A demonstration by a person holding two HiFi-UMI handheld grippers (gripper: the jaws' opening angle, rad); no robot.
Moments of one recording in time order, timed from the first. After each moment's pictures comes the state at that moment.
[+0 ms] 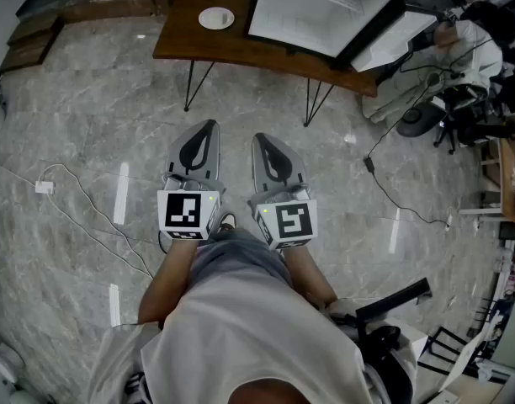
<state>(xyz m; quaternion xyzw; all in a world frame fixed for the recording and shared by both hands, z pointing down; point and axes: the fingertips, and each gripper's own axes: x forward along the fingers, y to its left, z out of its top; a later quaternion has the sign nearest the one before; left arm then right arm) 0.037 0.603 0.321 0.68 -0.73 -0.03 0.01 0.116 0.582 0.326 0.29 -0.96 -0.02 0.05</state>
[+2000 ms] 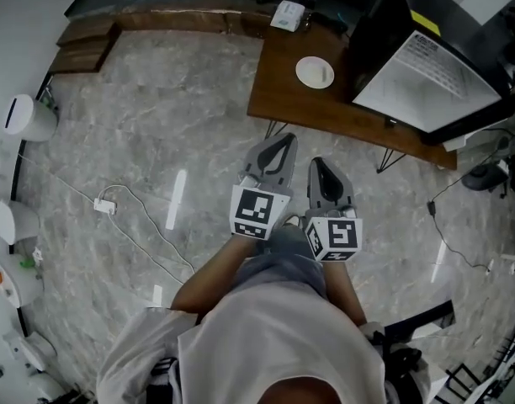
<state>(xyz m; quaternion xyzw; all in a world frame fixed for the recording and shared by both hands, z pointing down) -0.363 0.377 0.347 0.72 -0.69 -0.01 0.06 -0.300 0.381 0.373 0.31 -0.95 0.06 0.08</state>
